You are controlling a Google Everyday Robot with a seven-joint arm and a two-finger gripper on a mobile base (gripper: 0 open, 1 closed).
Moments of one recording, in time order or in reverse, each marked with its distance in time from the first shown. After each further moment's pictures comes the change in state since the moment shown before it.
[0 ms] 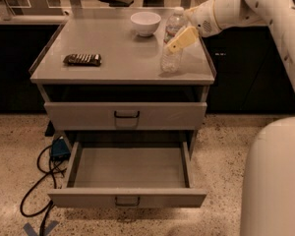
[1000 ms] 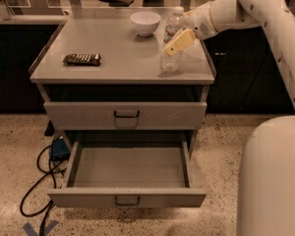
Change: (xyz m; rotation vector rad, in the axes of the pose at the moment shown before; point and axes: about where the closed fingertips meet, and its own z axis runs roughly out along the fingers) arm 0.002 0.008 0.014 -0.048 -0.009 -0.001
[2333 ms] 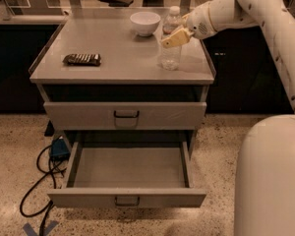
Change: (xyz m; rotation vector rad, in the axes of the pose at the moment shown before) arm 0.002 -0.002 0.003 0.002 0.014 0.009
